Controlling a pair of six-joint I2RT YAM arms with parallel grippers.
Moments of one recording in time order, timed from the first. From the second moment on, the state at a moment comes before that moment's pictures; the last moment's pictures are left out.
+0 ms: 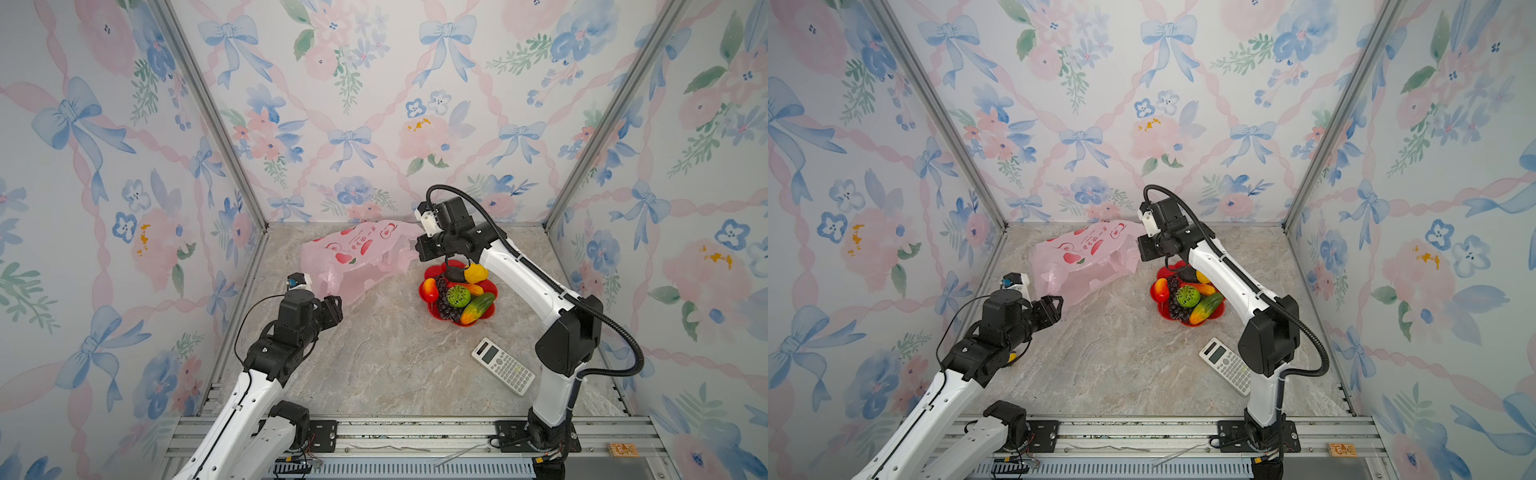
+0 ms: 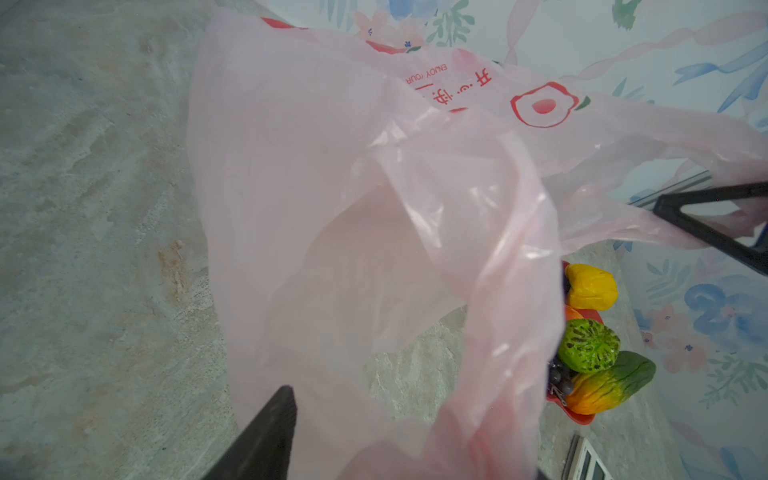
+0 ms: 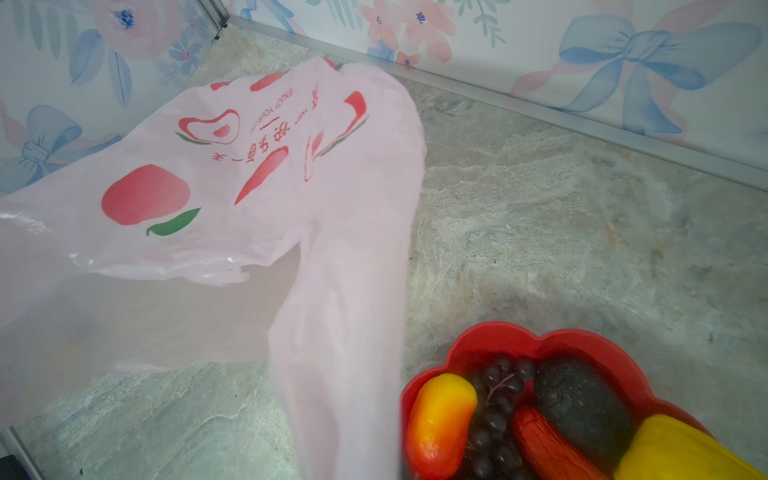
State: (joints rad) left arm -0.26 0.80 0.72 -0.52 -0.02 -0.63; right arm 0.59 1.89 1.91 -0.79 -0.12 0.15
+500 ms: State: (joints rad) left arm -0.17 1.09 1.07 -0.66 0.10 -0.47; right arm 0.64 1.89 1.96 -0.87 -0.11 0.18
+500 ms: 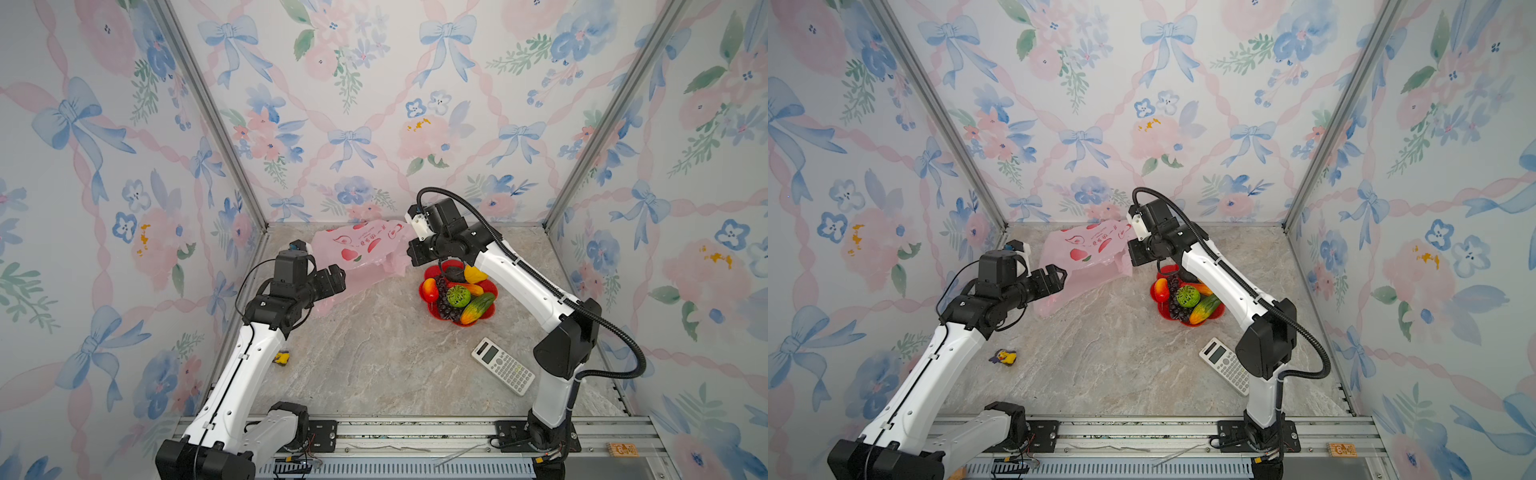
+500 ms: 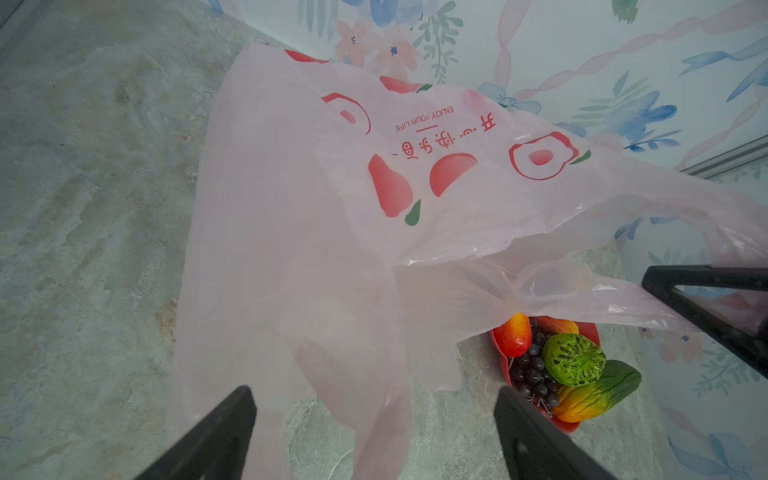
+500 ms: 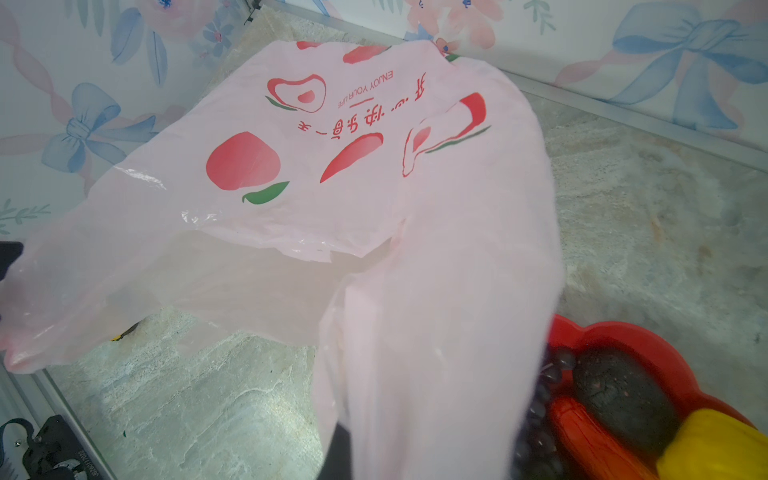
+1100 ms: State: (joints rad) left arm -0.45 1.19 1.15 -0.94 -0.02 -0.32; right arm 0.64 1.98 2.24 -0.99 -0.12 0.23
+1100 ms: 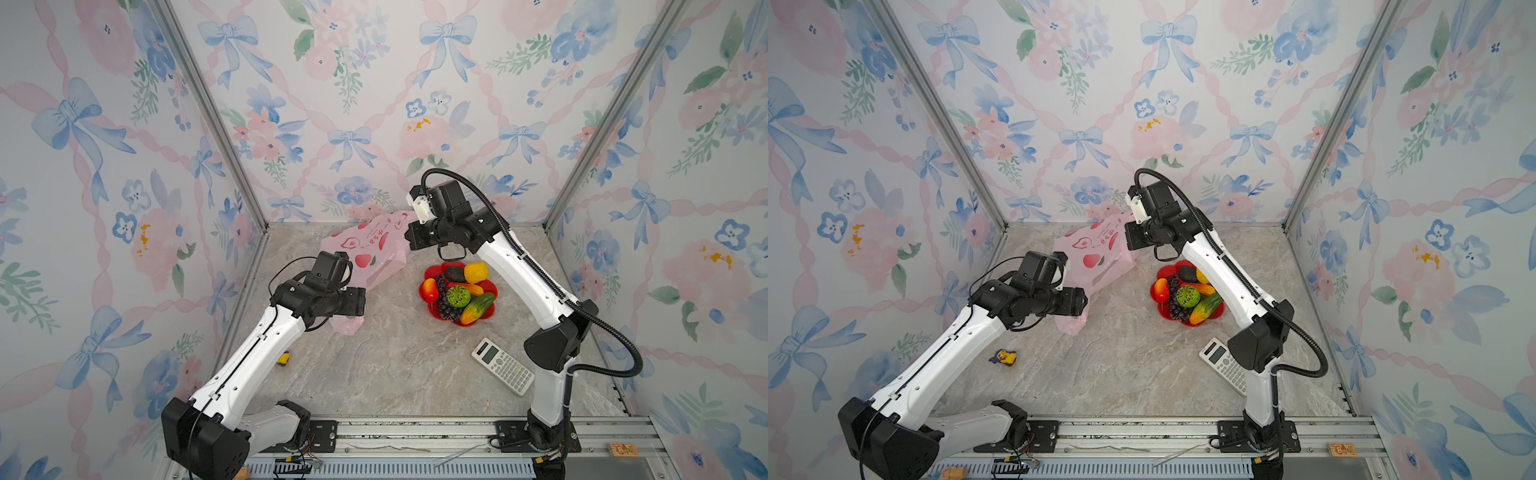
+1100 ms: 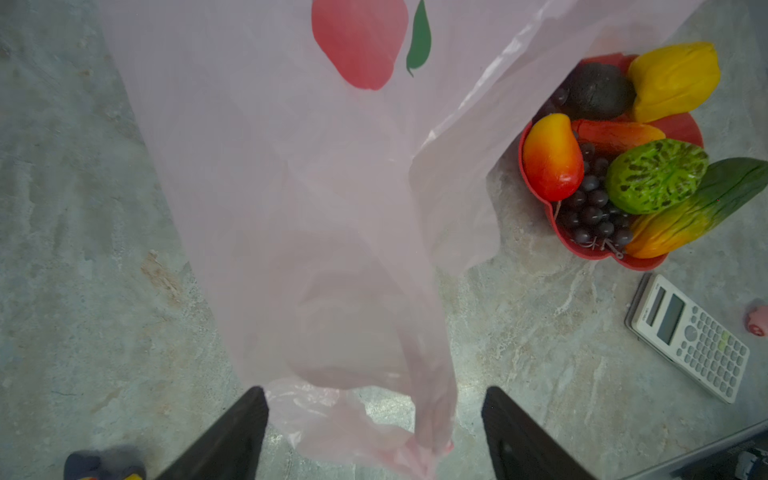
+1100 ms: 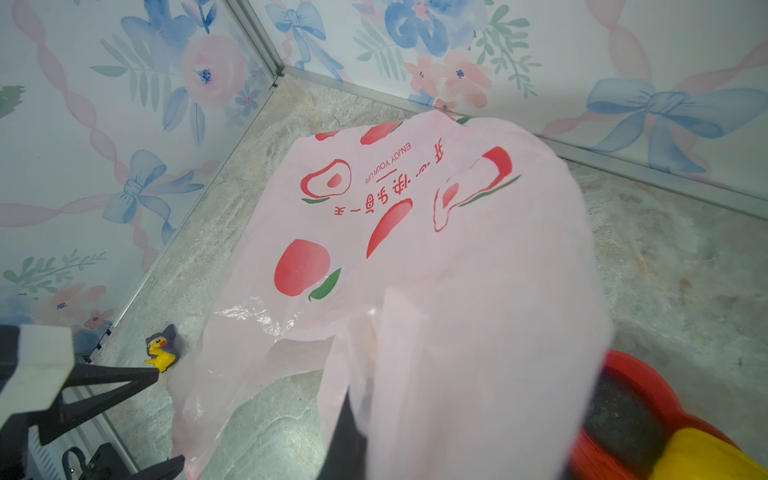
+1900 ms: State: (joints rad) left arm -0.71 1.29 1.06 -0.97 -0.25 -0.46; right arm 0.64 2.01 2.26 -1.02 -0.15 0.27
